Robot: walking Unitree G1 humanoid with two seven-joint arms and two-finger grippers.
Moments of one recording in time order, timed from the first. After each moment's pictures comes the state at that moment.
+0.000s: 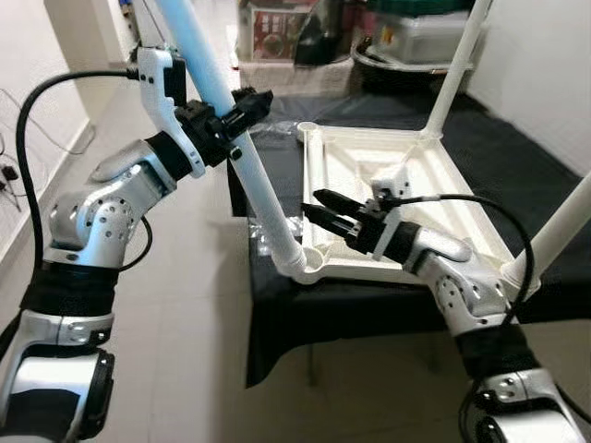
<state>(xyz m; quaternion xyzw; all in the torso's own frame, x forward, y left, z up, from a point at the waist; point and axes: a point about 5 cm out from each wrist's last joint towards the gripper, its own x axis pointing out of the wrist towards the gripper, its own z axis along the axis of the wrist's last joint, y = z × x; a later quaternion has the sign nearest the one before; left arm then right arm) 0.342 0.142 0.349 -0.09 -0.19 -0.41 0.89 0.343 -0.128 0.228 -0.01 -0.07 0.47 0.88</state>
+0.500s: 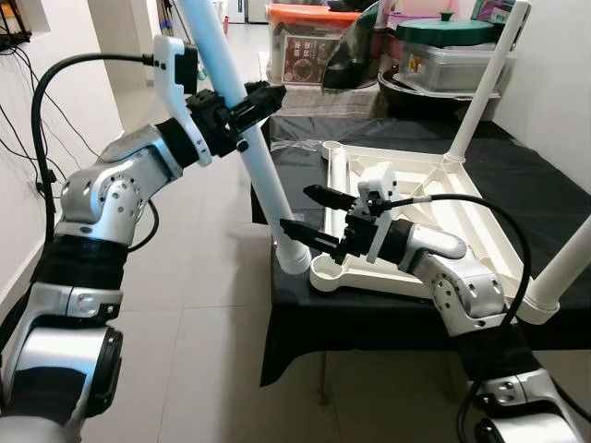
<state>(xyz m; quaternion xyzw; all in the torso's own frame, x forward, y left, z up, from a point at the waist) 0.354 0.132 0.361 -0.09 -0.20 -0.44 0.87 0.338 -0.118 0.245 -0.04 -0.07 0.50 0.86</state>
